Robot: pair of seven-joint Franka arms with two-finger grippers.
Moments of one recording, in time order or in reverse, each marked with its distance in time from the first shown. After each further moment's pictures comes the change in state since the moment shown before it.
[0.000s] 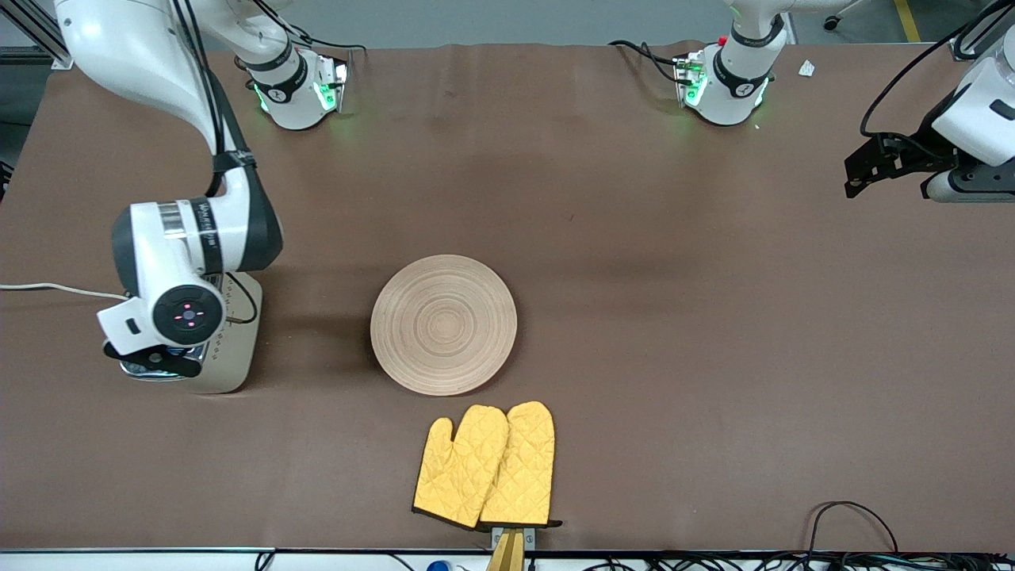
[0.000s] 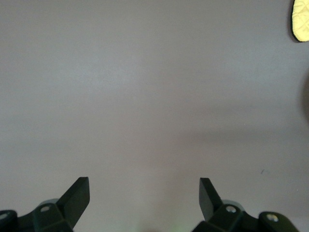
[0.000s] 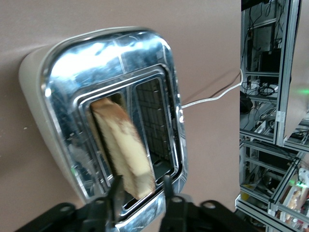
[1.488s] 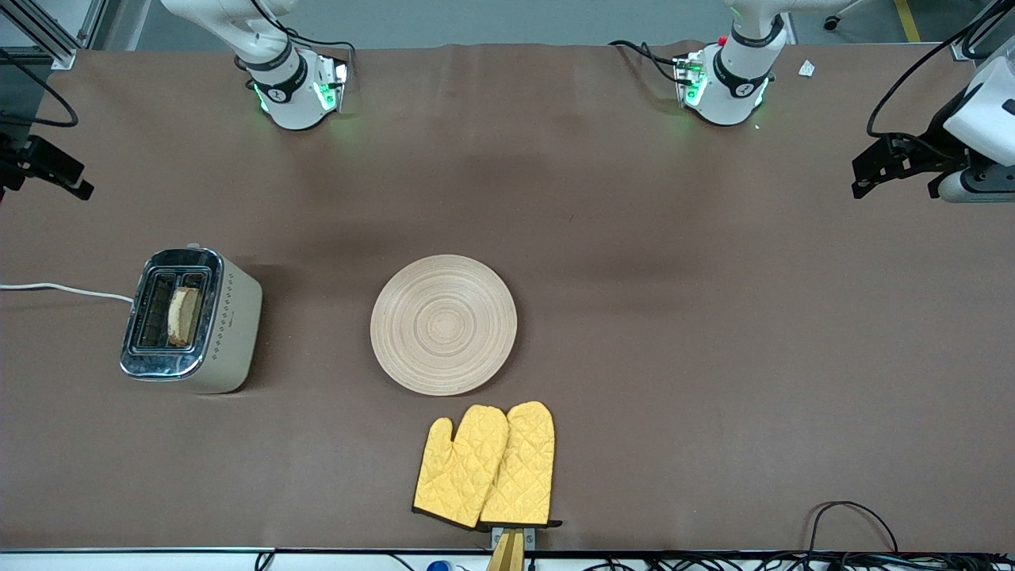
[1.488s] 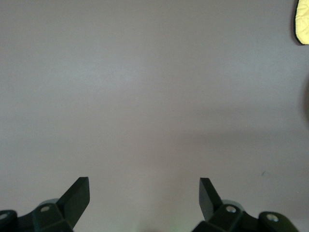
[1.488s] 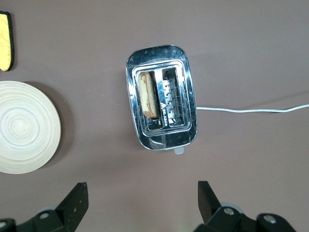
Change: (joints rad) left arm 0.015 0.000 -0.001 0.003 0.000 -0.002 0.000; right arm -0.235 -0.619 0.012 -0.140 0.482 0.011 -0.474
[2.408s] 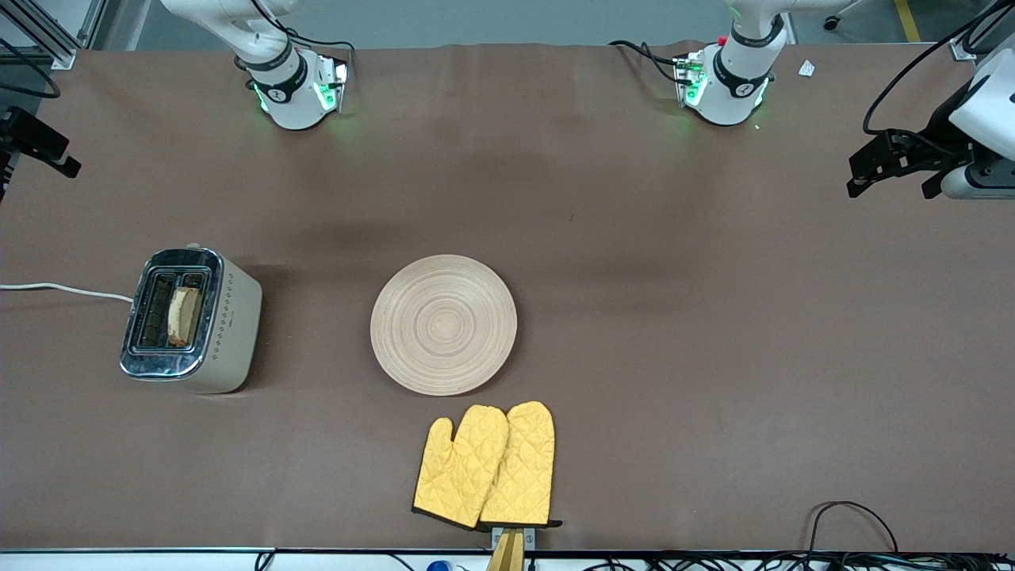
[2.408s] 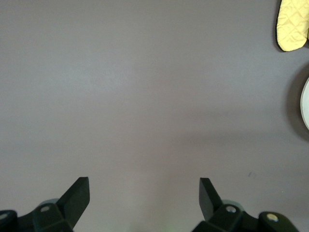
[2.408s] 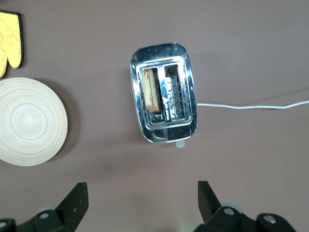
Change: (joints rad) left arm -0.001 0.012 -0.002 0.030 -0.043 -0.001 -0.011; right arm 0.000 -0.002 -0.001 0.057 0.016 -0.060 -0.006
